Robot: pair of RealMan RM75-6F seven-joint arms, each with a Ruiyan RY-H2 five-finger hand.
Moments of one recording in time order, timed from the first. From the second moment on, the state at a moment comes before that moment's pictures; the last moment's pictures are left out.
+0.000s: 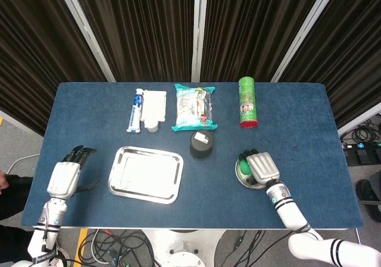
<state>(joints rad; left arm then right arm) -0.29 -1.40 -0.01 -1.54 1.41 1.42 0.10 0.56 -1.47 0.12 -1.56 -1.10 0.97 -0.48</state>
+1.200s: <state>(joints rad) -0.27 -1.40 -0.05 -1.54 1.43 1.39 0.08 0.56 -1.47 0.12 -1.66 -1.24 1.08 -0.42</state>
